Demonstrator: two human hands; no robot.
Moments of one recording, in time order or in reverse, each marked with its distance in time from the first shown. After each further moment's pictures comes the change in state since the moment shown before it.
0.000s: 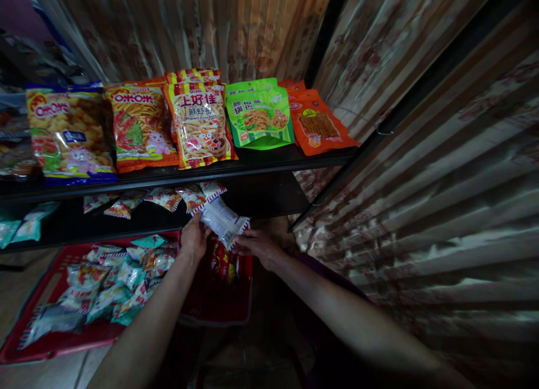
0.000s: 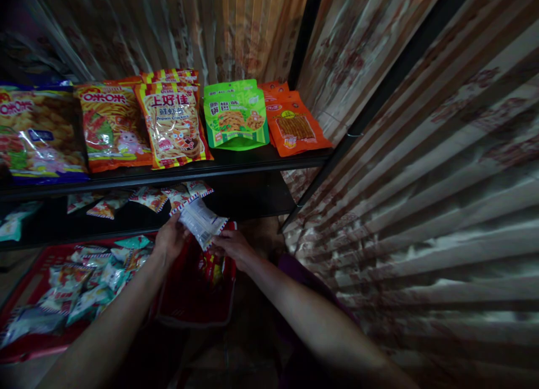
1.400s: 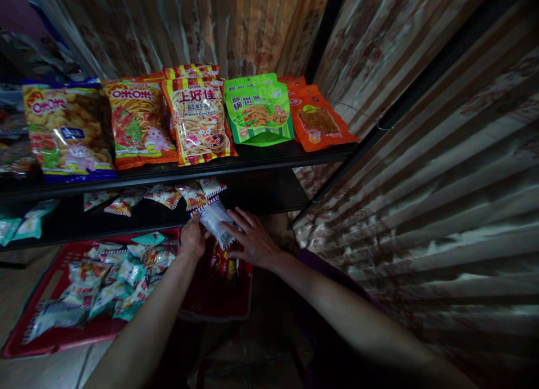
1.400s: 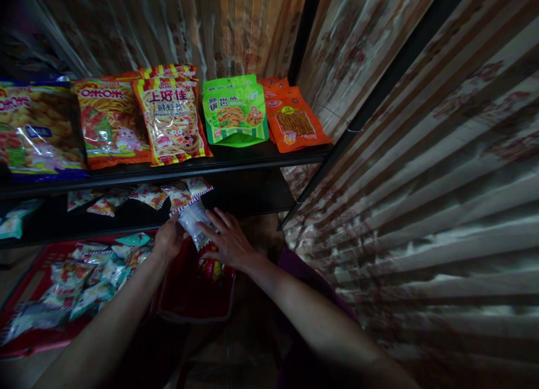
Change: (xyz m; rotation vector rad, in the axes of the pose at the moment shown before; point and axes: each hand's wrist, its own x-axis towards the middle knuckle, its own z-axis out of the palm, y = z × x) left_hand 0.003 -0.005 -0.011 0.165 0.062 -0.003; right_hand -0.001 0.001 -0.011 -1.461 -0.035 -0.978
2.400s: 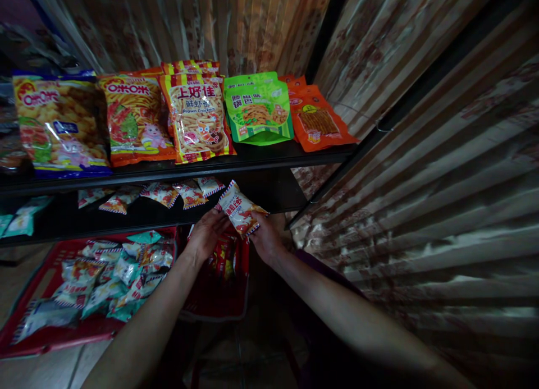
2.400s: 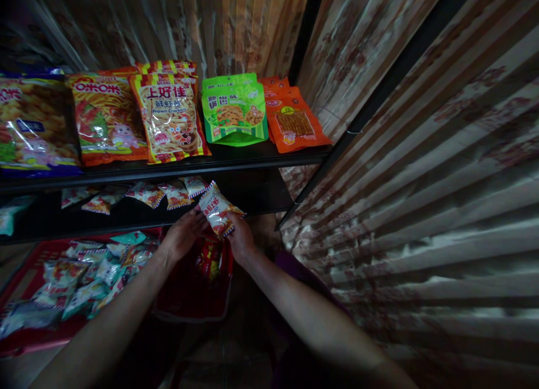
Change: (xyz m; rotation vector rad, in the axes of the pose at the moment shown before) left_hand -0.017 -0.011 0.018 -0.171 -0.451 -0.097; right_hand 0.016 -0.013 -0.016 1.764 0.673 1.040
